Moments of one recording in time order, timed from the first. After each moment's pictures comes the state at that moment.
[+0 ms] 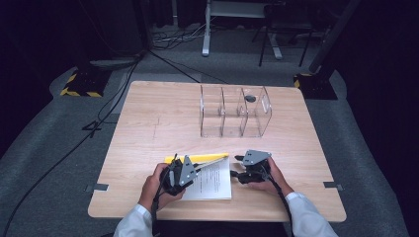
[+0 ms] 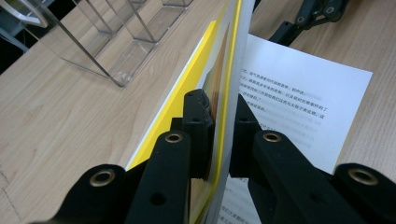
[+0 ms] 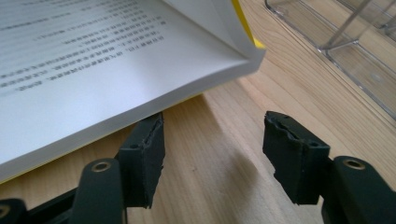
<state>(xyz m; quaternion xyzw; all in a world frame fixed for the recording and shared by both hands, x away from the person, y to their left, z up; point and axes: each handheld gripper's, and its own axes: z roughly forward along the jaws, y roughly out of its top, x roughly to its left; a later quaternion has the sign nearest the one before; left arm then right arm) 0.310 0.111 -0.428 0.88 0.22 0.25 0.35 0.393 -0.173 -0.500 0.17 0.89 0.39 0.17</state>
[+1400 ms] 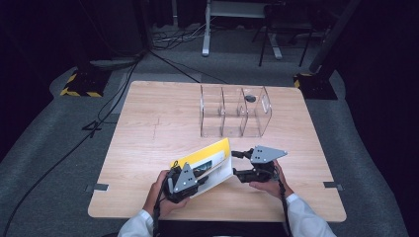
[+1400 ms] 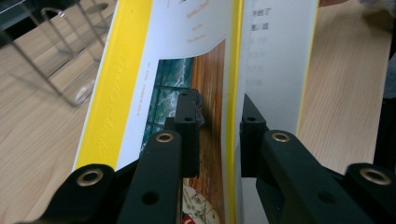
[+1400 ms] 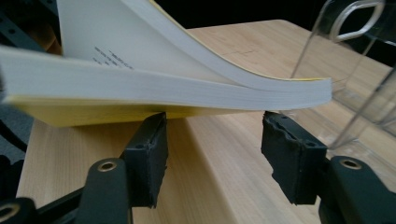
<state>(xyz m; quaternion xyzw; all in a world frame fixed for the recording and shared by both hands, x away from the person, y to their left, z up) 0.303 0.103 -0.443 0.85 0.20 0.18 0.45 0.367 -0.172 -0.443 0.15 0.82 0.53 0.14</state>
